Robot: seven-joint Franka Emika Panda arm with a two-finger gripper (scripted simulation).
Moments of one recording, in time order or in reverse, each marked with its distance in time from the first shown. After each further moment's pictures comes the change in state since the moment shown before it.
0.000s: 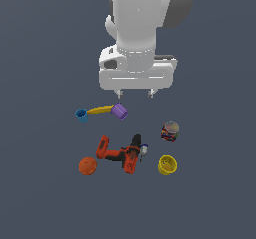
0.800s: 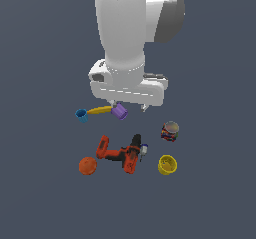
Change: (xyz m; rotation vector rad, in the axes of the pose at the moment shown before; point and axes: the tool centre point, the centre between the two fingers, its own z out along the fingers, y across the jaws) arm 0.030 0.023 0.022 0.017 -0.004 0.224
